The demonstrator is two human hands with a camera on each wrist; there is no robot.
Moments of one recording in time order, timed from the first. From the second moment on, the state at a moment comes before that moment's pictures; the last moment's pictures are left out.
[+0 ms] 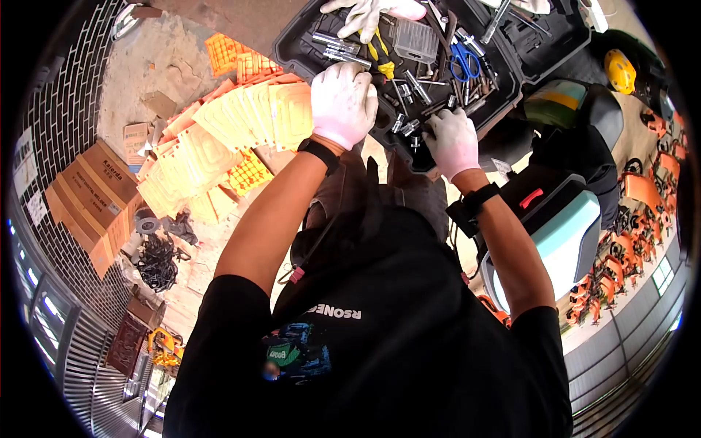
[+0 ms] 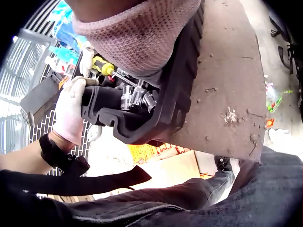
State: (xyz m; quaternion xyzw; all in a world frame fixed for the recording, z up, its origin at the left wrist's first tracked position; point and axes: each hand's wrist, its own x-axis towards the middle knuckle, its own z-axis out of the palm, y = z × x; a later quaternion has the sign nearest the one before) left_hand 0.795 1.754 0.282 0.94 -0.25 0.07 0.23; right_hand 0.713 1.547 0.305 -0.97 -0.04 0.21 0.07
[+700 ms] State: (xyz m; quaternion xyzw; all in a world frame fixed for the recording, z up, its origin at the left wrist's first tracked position) left_hand 0.785 1.726 0.406 0.76 -0.37 -0.11 0.52; right_hand 0.708 1.558 0.412 -0.80 0.16 0.04 0.58
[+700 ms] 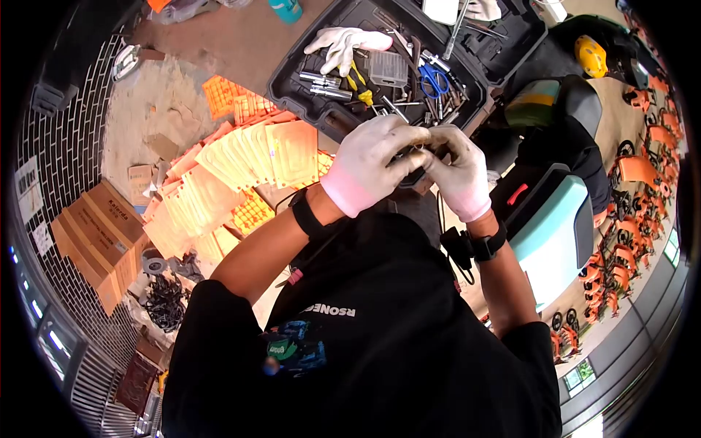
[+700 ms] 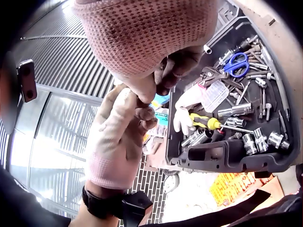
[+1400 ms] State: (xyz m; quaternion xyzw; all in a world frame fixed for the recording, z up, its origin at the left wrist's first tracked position) left_hand 0.791 1.725 0.405 0.51 -0.08 -0.46 0.72; right_hand 0.707 1.563 0.446 -0.80 0.16 -0.04 0.57
